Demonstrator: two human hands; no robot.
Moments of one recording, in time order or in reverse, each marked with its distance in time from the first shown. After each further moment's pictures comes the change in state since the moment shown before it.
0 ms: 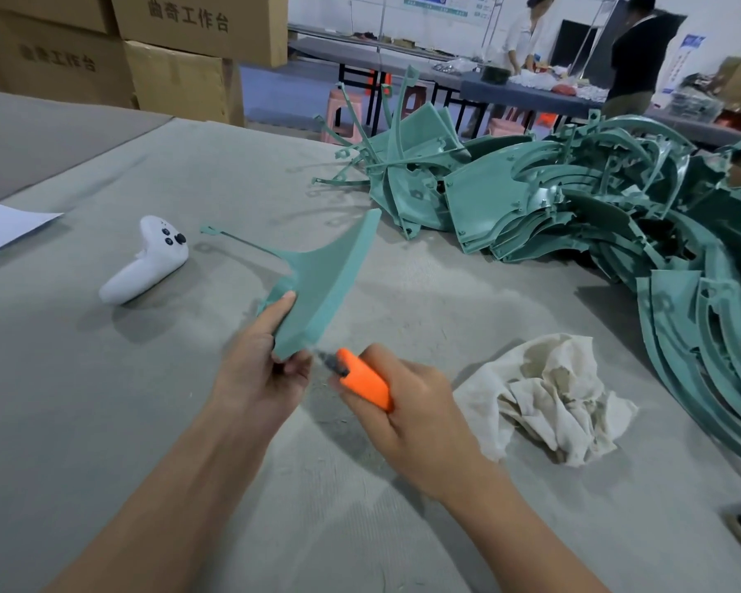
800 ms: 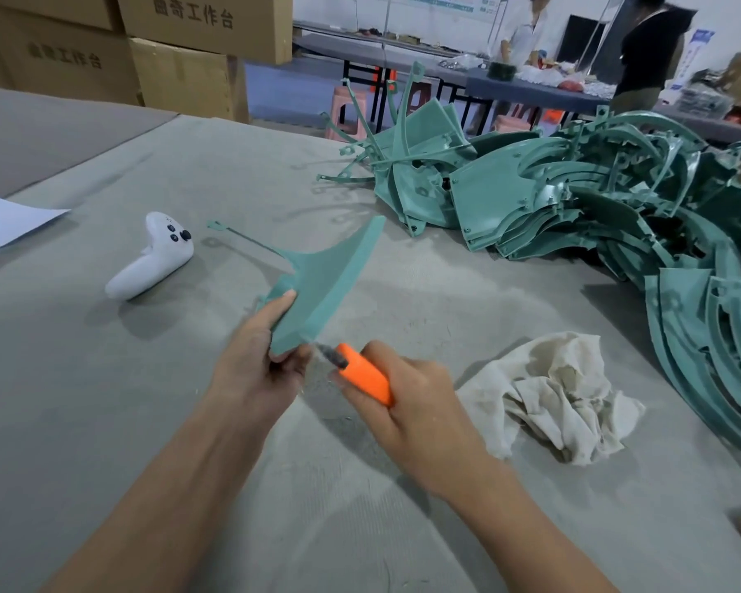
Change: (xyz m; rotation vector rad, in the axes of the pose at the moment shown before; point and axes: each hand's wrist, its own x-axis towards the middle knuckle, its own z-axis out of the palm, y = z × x) left_hand 0.005 0.004 -0.004 0.056 0.010 0.016; right_hand 0.003 0.000 -0.001 -0.012 -0.064 -0.004
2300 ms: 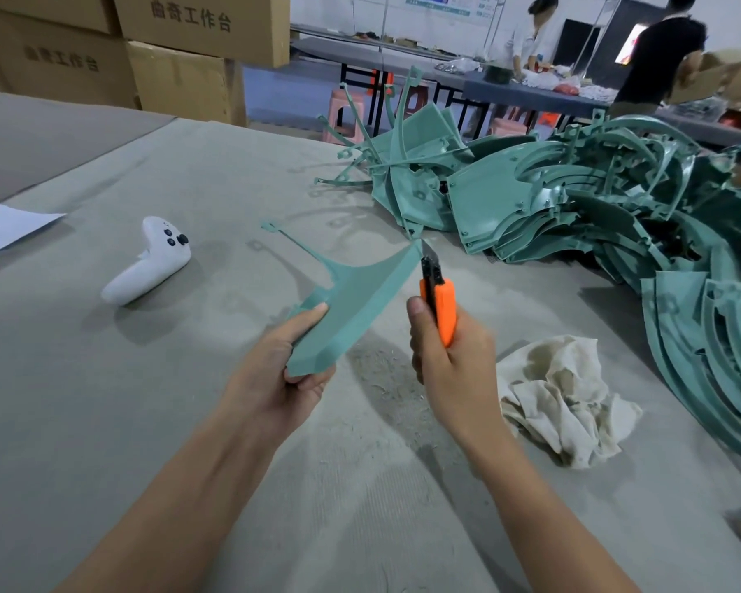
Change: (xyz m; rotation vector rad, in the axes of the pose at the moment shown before) left_hand -0.013 -0.009 0.006 0.066 -0.147 -0.079; right_hand 0.023 0.023 -0.012 0.277 0.360 0.382
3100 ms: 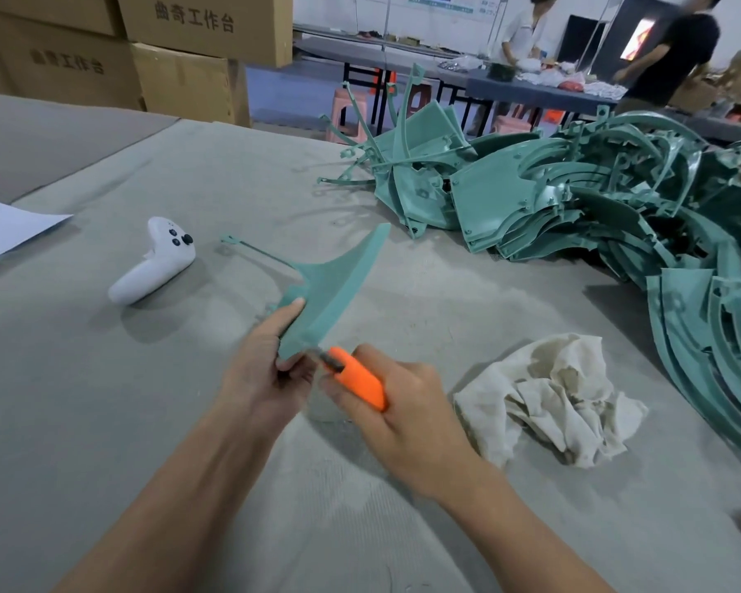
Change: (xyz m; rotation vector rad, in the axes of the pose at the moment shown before) left_hand 0.013 0.003 -0.014 -0.041 0.134 0.016; right_hand -0.035 -0.012 0.017 -0.130 -0.350 -0.288
